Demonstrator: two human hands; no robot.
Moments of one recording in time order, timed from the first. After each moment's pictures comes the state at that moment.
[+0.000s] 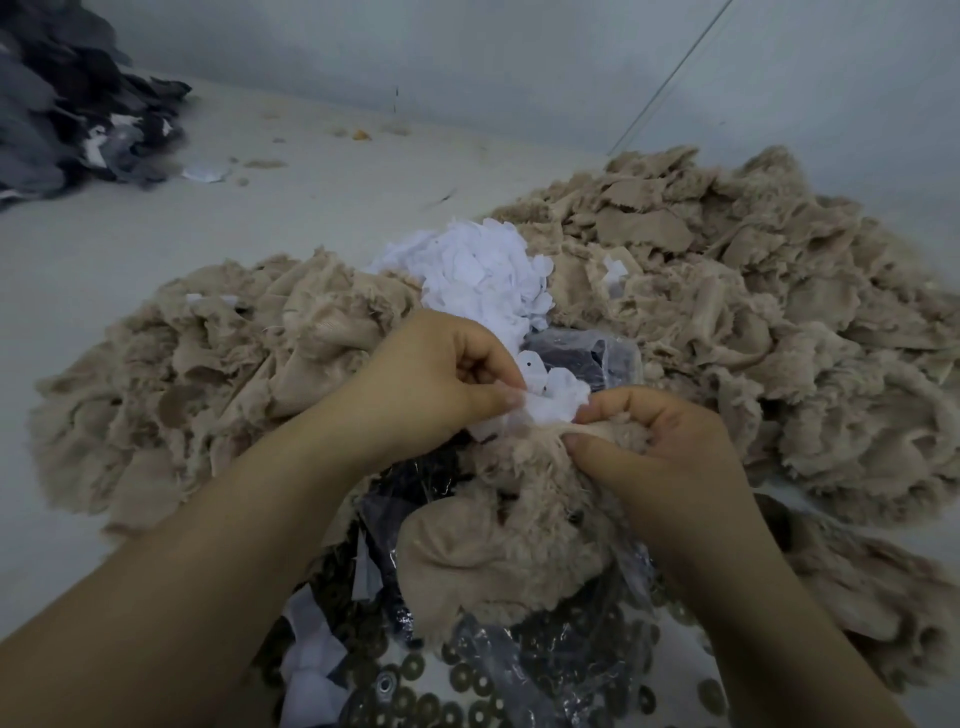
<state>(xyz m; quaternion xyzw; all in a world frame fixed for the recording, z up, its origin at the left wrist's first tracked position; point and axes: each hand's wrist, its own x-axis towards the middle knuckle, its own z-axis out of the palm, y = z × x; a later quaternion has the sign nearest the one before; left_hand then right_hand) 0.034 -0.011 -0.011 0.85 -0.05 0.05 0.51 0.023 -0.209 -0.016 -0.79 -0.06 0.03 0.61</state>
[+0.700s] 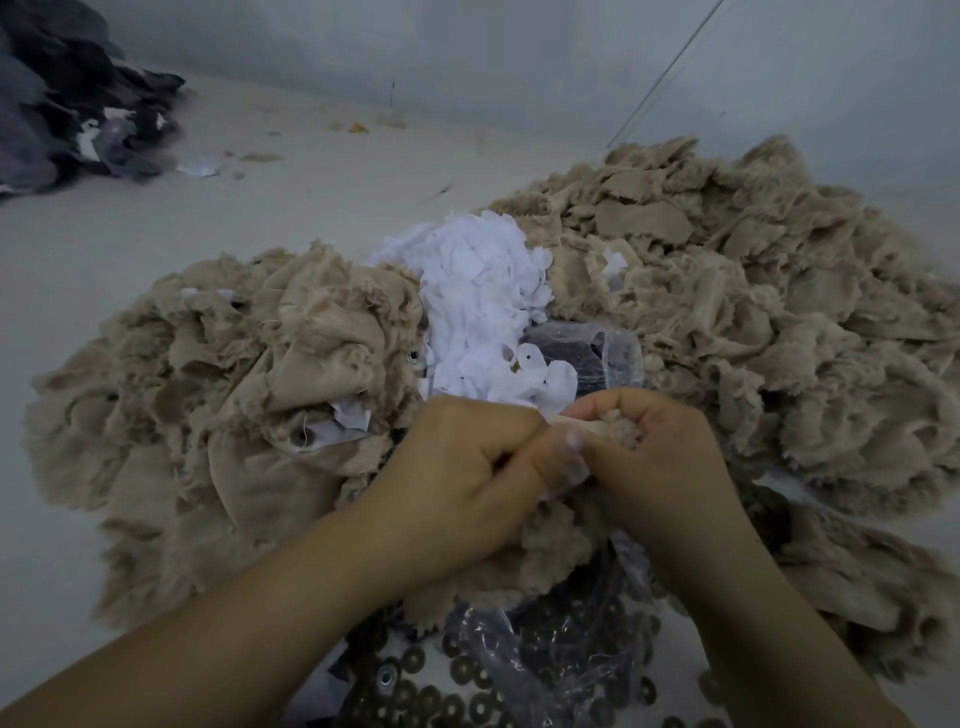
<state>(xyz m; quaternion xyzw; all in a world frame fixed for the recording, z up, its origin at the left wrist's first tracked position) -0.010 -0.045 -0.032 0.85 -0.20 0.20 0.44 0.029 -0.206 -0.031 -0.80 -0.05 0.03 0.60</state>
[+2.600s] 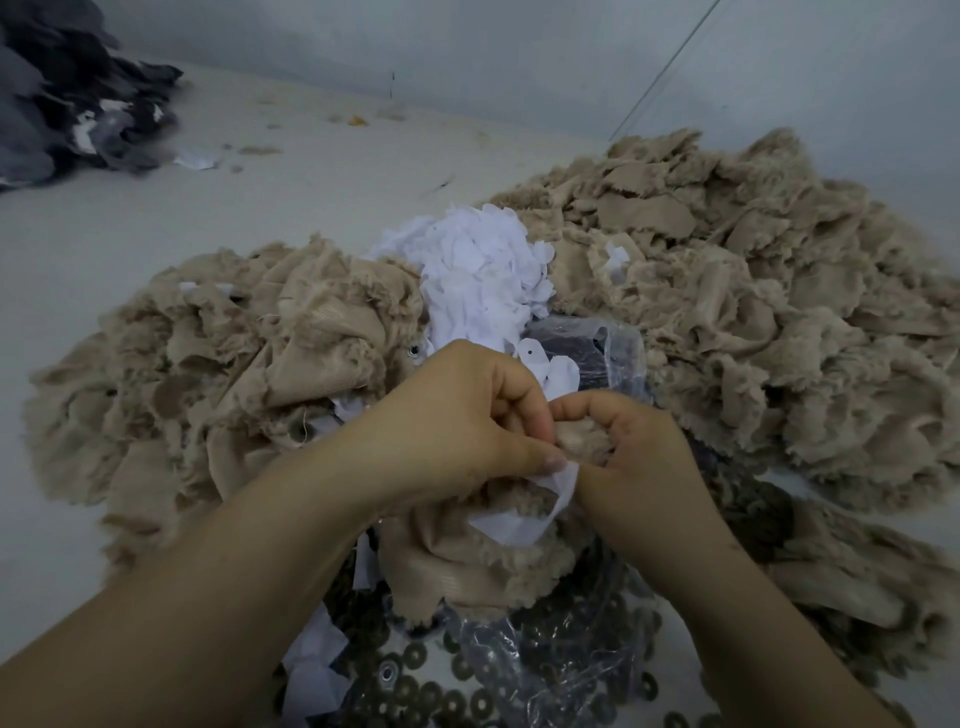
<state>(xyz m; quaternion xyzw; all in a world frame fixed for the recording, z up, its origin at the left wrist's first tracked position) 0.014 -0.029 -0.011 0.83 -0.08 -0.09 0.55 0.033 -0.203 -0.046 -0.82 -0.12 0.06 0.56</state>
